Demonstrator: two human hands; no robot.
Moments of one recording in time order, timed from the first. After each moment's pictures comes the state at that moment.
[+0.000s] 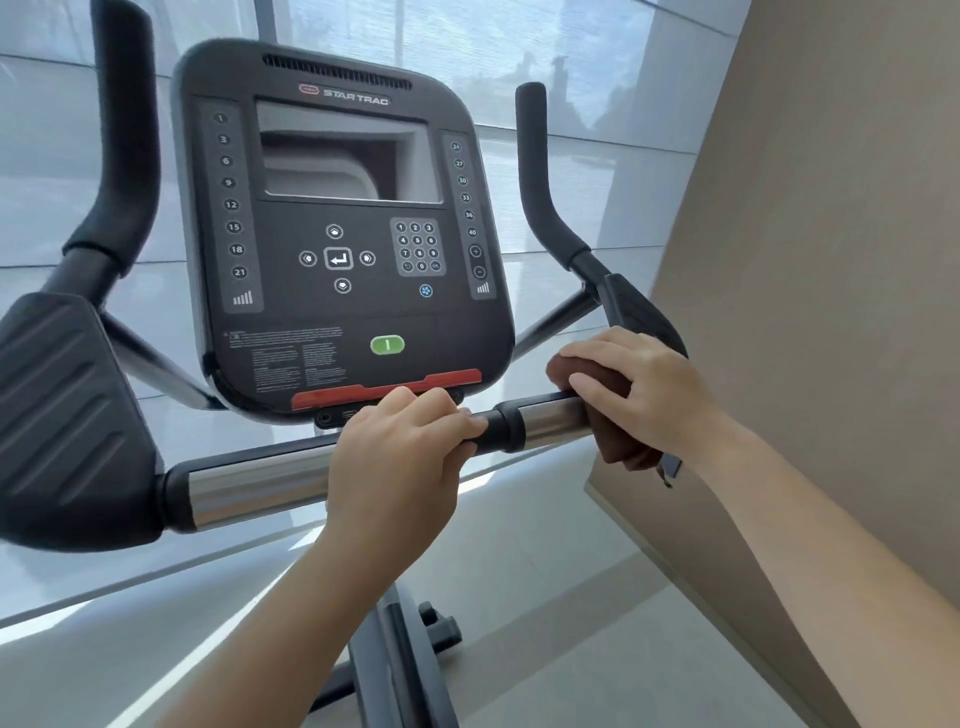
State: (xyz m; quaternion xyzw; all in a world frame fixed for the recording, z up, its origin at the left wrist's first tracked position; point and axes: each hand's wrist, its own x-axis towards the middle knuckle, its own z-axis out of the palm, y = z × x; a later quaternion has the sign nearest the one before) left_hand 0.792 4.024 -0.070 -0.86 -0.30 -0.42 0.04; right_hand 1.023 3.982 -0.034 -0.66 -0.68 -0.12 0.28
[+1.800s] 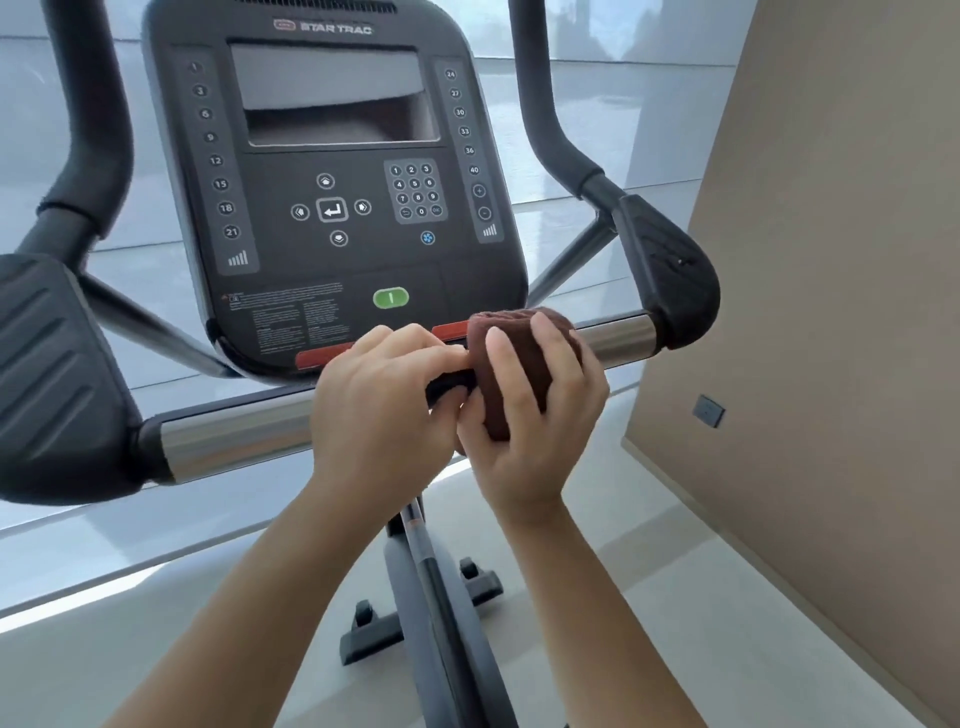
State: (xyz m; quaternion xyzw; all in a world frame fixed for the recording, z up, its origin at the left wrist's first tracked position) left_hand 0.796 4.022 -0.072 -0.85 -0.32 -0.42 0.04; right_hand 0.916 4.022 -0.142 -0.50 -0.49 -0.42 0.59
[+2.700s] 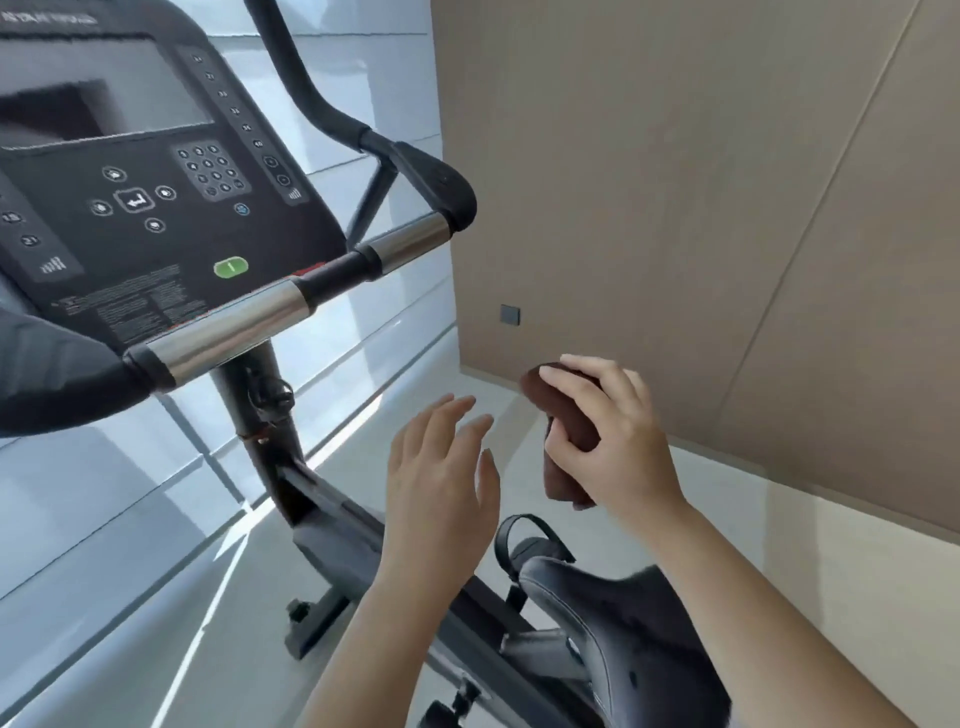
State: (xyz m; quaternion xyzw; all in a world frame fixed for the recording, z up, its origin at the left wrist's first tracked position) left_hand 0.717 3.858 -0.146 -0.91 -0.14 -0.36 -0.12; right_hand 0.835 3.746 -0.149 -0.78 -0.40 -0.26 0.40
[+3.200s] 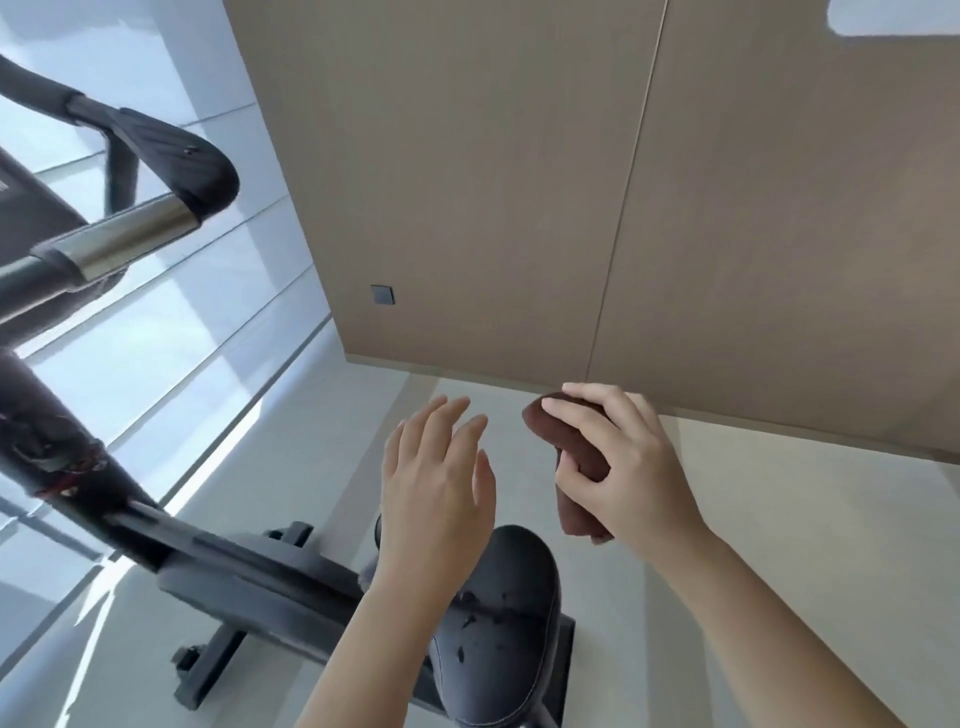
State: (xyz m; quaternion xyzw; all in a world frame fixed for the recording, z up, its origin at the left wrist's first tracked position) left_hand 0.808 3.719 -0.175 -0.93 -0.04 -0.32 -0.15; right_hand 0.876 3.563 -0.179 -0.85 -0.31 -0.25 0.34
